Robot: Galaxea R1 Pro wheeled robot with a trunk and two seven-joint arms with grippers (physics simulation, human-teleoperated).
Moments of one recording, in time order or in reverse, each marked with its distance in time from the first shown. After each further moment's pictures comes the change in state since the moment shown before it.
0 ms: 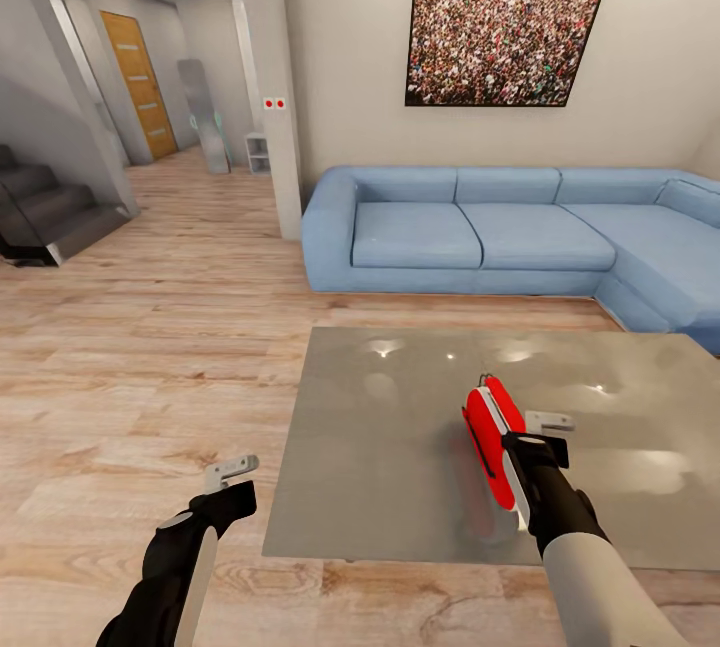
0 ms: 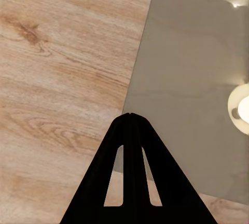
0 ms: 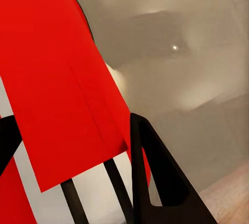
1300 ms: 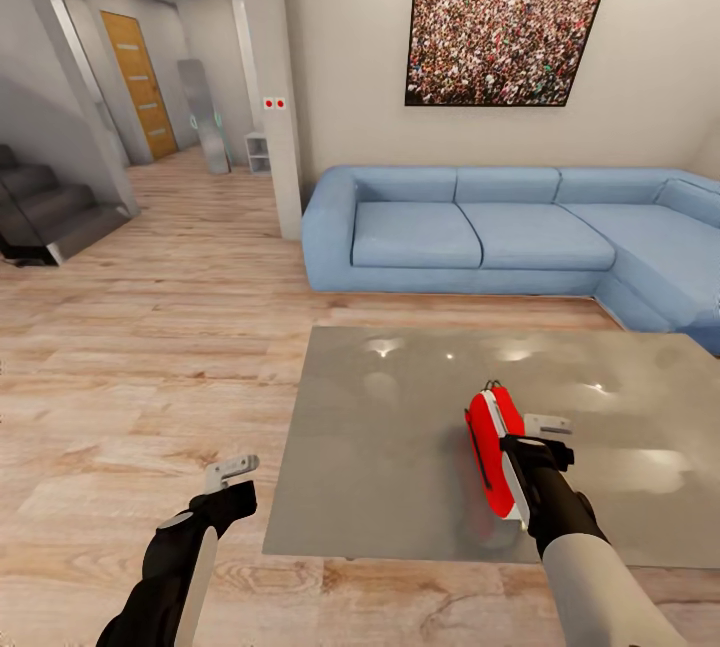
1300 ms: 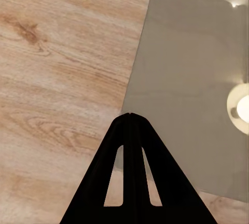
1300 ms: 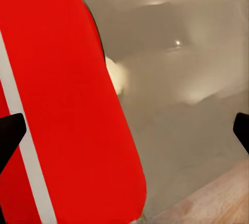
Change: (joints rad) left arm 0.000 0.000 -0.001 -0.001 0.000 -0.001 -0.003; right arm 0.000 0.000 -0.001 0.014 -0.016 -0.001 0.003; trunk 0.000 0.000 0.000
